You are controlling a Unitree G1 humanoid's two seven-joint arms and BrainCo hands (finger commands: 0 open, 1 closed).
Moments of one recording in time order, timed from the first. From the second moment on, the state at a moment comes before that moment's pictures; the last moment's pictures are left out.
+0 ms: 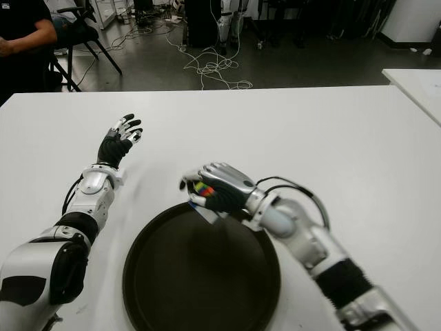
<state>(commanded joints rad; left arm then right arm) -0.80 0.09 0.20 1.32 0.02 -0.49 -0.07 -0.34 -0.44 0.44 0.04 -0.39 -0.38 0.32</state>
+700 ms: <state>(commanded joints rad) -0.80 0.10 0.19 1.31 0.02 -0.49 -0.08 -0.32 -0.45 0.40 -0.05 -0.41 -0.31 0.42</state>
